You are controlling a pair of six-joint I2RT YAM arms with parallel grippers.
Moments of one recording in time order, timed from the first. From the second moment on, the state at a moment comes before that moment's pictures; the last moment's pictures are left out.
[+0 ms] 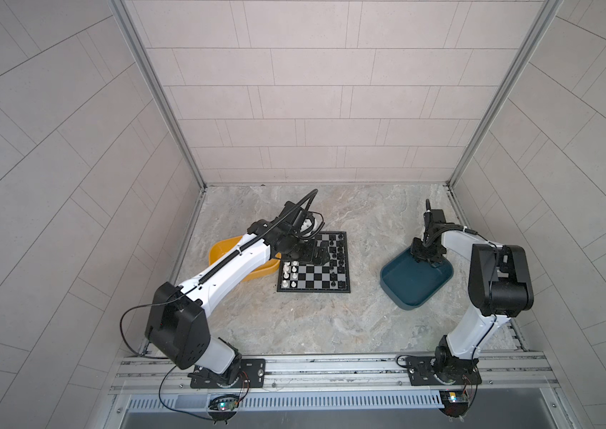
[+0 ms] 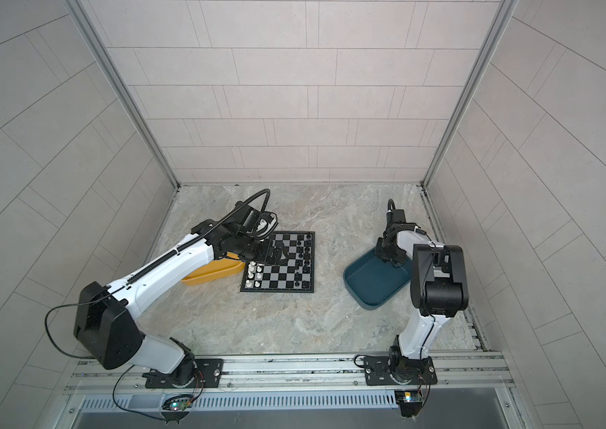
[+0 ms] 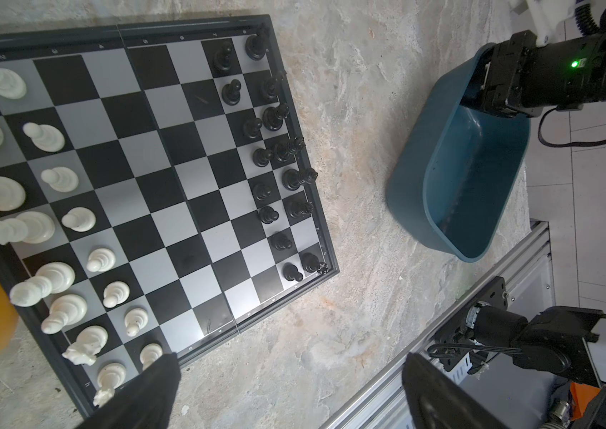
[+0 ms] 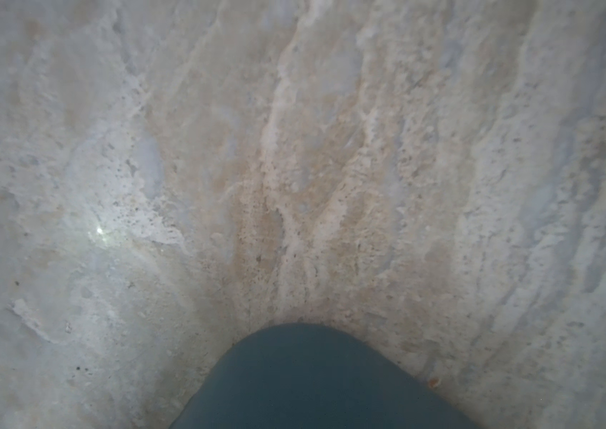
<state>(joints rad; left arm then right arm) -0.56 1.49 1.27 -0.83 0.35 -0.37 -0.12 1.77 1.07 -0.57 -0.01 0.28</state>
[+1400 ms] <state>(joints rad) -0.83 1.74 1.00 0.57 0.39 -0.70 0.05 0.93 0.55 -0.02 -0.45 1.39</state>
